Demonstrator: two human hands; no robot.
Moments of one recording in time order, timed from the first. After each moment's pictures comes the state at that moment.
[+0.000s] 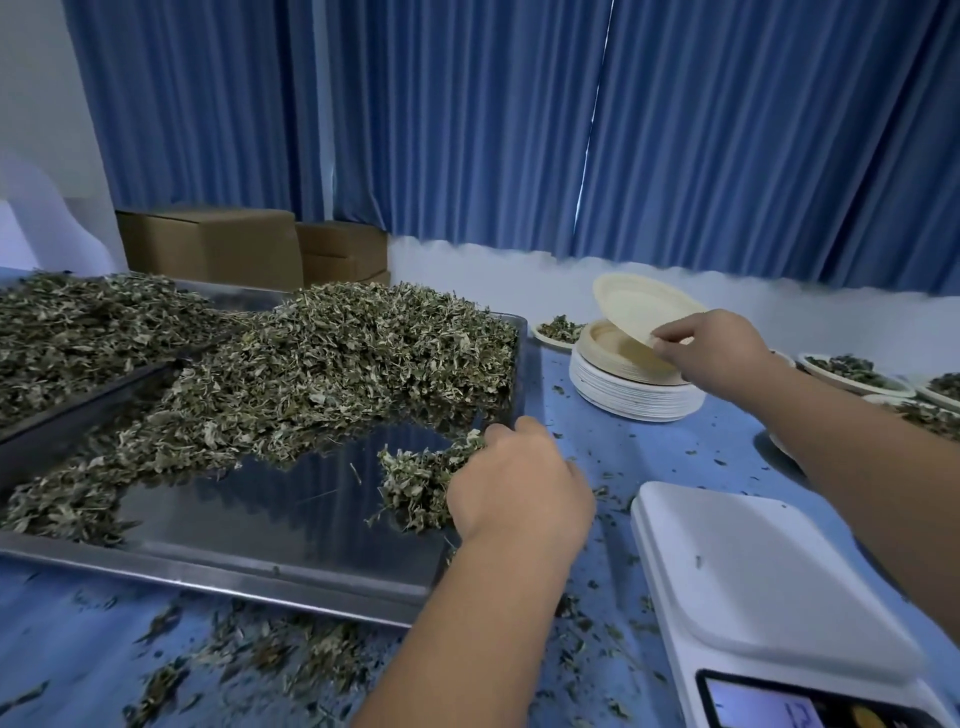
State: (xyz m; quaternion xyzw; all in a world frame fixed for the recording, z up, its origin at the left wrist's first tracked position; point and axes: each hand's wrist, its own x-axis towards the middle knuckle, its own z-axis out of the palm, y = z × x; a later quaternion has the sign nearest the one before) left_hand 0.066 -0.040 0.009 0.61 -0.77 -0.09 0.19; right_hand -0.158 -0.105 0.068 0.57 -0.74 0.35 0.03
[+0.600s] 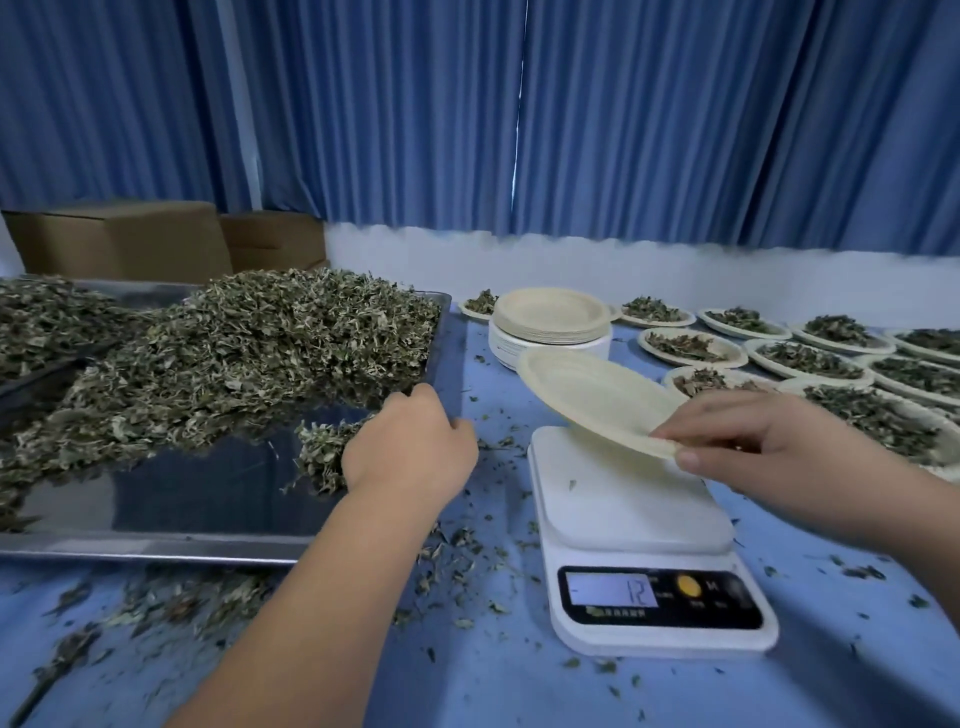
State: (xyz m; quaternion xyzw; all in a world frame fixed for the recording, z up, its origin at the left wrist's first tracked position) left_hand 0.069 -0.033 0.008 0.60 -0.77 -0.08 0.22; right_hand -0.161 0.107 0.045 0.68 -0.65 0.32 -0.12
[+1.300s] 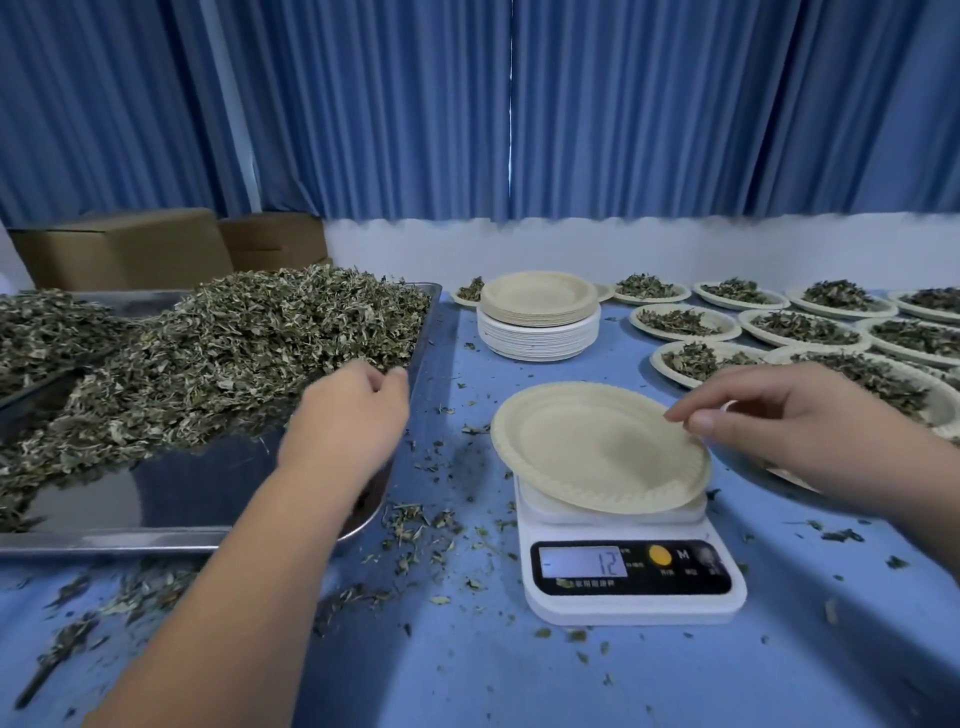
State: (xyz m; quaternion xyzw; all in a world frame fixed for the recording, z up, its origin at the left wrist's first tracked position) left_hand 0.090 -0.046 0.012 0.60 -0.71 -0.13 0.34; right_hand -0.189 0.124 0.039 0.63 -0.65 0.40 -0.15
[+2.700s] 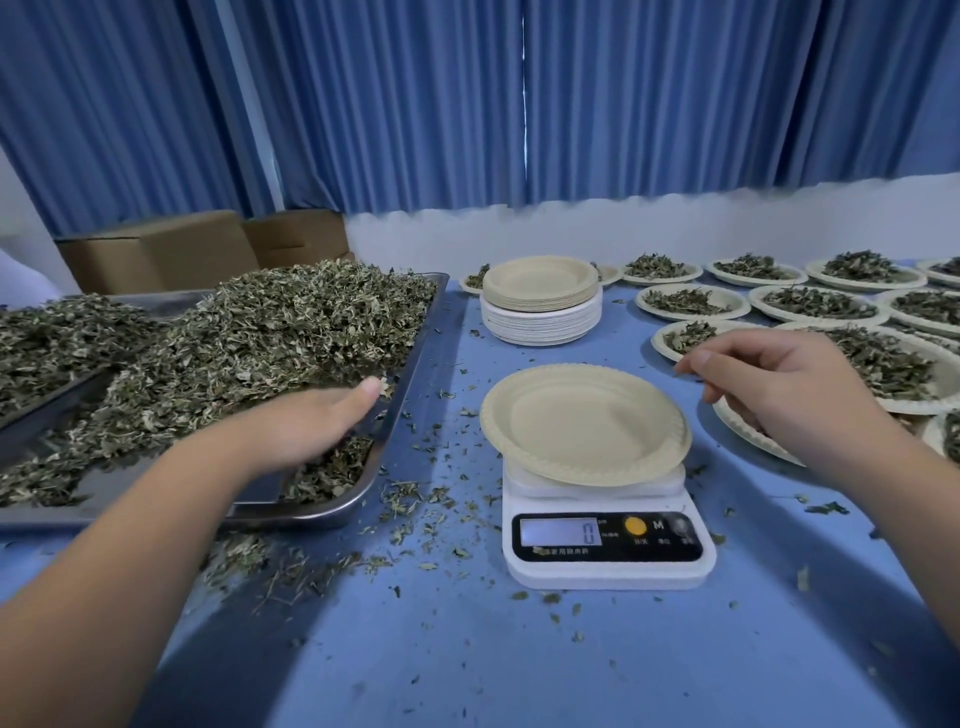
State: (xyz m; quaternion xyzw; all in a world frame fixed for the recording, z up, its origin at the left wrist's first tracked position) left_hand 0.131 -0.037 0.034 0.55 -0.82 -0.19 0.04; right_hand -0.206 0.113 0.021 0.53 -0.62 0.56 -0.13
